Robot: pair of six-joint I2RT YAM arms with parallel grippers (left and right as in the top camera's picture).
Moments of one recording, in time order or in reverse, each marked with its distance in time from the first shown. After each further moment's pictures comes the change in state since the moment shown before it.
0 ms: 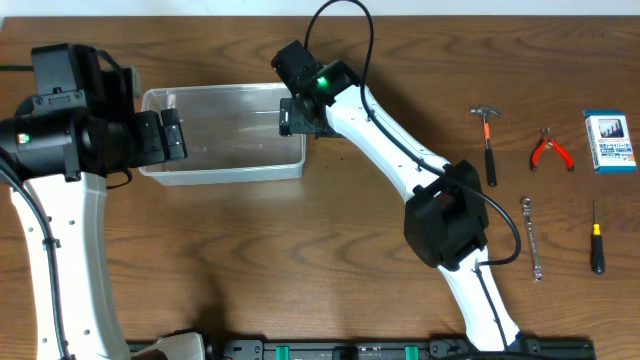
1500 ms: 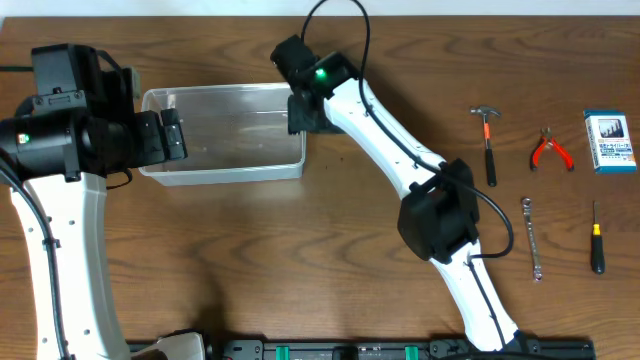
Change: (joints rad) left arm 0.000 0.000 0.000 0.000 0.000 -0.007; right arm -0.011 0.074 0.161 -0.108 -0.028 -0.065
